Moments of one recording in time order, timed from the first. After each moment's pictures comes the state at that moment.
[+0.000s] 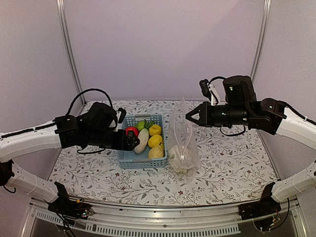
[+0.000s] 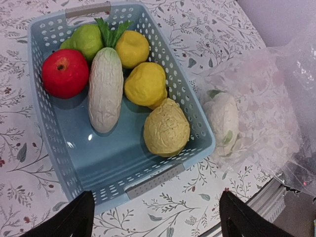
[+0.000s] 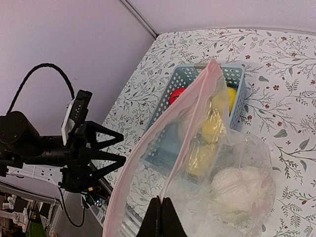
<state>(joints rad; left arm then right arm) -0.94 1.20 0.96 -0.53 -0.14 -0.65 0.92 1.25 1.24 -0.45 -0.05 0.66</state>
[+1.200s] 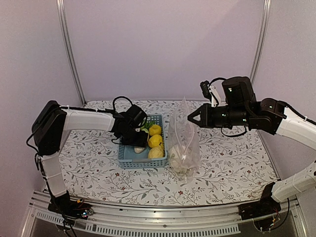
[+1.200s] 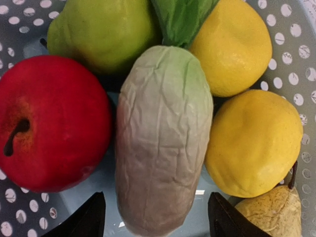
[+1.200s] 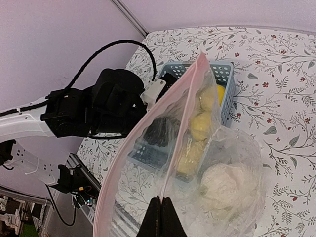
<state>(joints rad) -0.73 1.90 1.27 -0.49 -0.13 -0.52 0.92 1.25 1.24 -0.49 -0.01 0.65</state>
